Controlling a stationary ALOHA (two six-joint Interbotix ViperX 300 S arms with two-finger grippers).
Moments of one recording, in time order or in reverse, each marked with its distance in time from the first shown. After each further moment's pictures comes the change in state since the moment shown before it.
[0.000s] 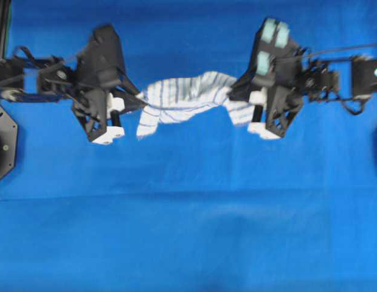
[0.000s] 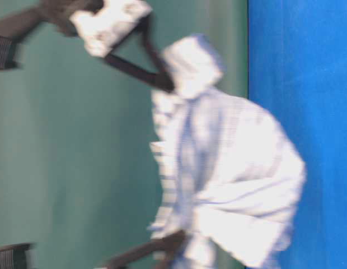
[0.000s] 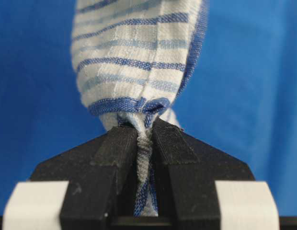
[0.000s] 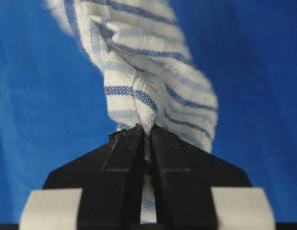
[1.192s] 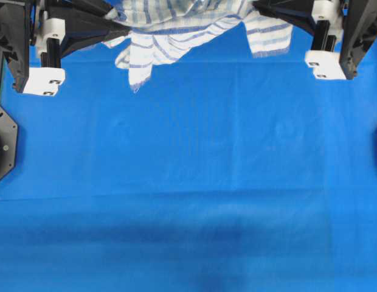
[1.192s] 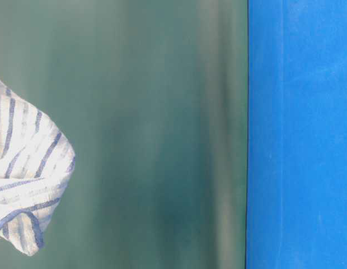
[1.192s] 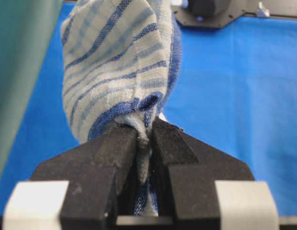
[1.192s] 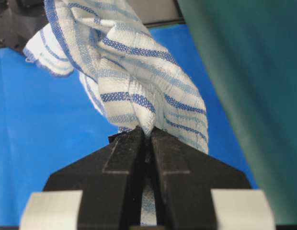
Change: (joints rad) left arm -0.002 -0.132 -0.506 0.023 0.364 0.138; right arm 0.000 -0.158 -0.428 0.000 0.336 -0.153
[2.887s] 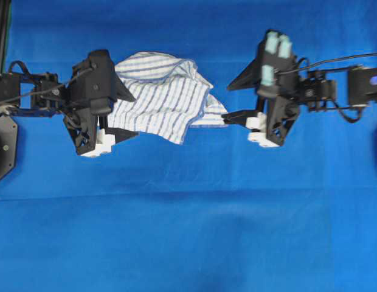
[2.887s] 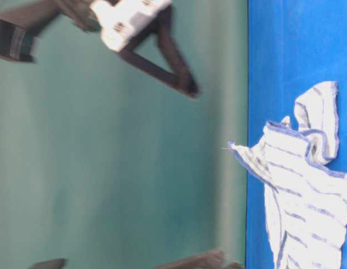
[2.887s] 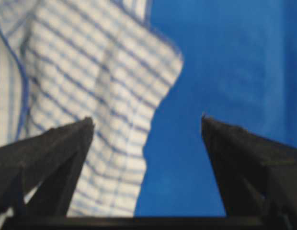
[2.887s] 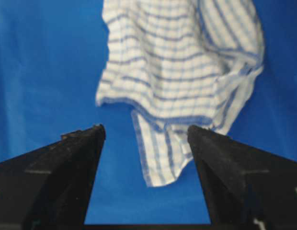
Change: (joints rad) left arm -0.043 0.184 0.663 -0.012 -0.494 -0.032; right arm 0.002 0.259 0.537 -0.026 -0.569 0.179
